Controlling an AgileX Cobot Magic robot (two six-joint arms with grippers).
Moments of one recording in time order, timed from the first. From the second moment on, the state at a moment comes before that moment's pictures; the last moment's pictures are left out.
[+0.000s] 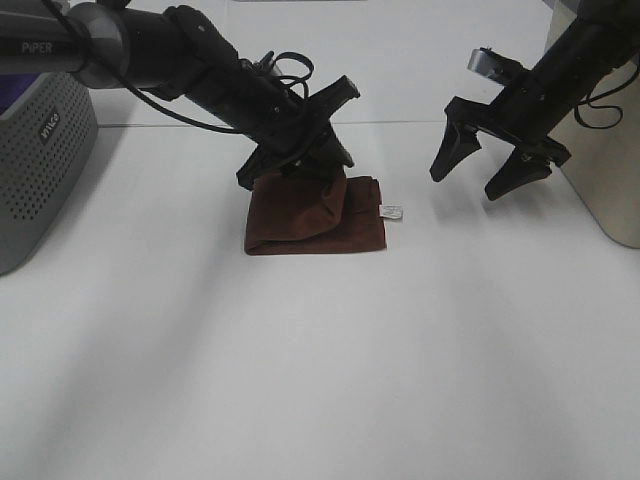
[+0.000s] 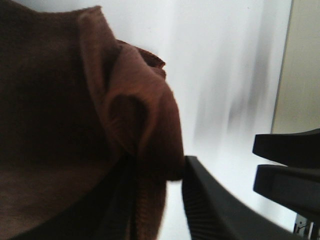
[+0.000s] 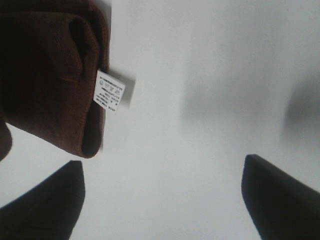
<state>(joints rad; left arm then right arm) -0.43 2.39 -1.88 -0.82 0.64 -0.18 0.02 2.29 -1.82 0.48 1.12 -0.30</state>
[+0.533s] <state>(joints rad) -0.34 2.32 -1.88 -0.91 0.63 0.13 0.04 2.29 -1.82 0.76 1.16 -0.41</state>
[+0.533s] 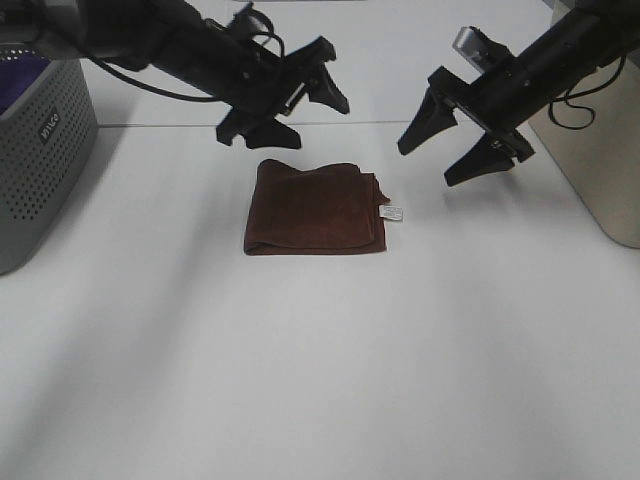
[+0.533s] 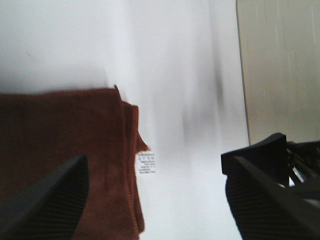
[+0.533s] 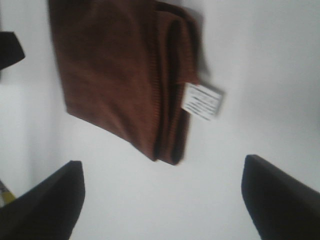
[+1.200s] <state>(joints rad) -0.19 2.29 -1.89 -0.71 0.82 0.15 0.15 2.47 -1.82 1.32 1.01 -0.67</state>
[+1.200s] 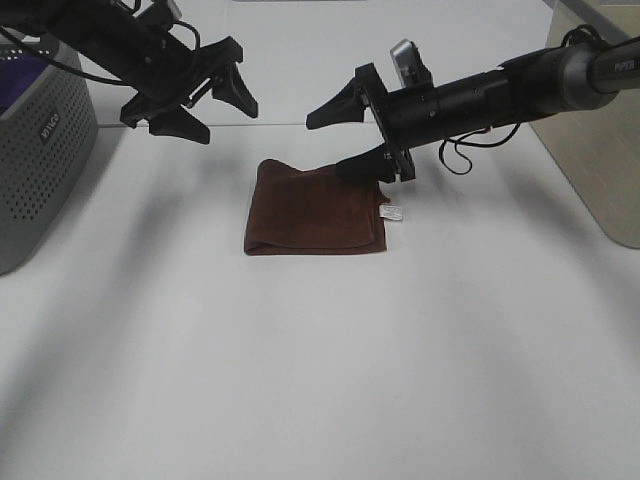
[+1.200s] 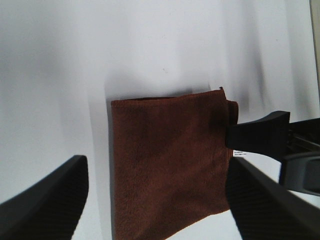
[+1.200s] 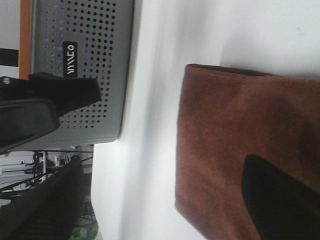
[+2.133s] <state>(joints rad) -0.19 2.26 -1.89 -0.69 0.91 0.17 0.12 2.36 -1.82 1.00 1.01 -0.56</state>
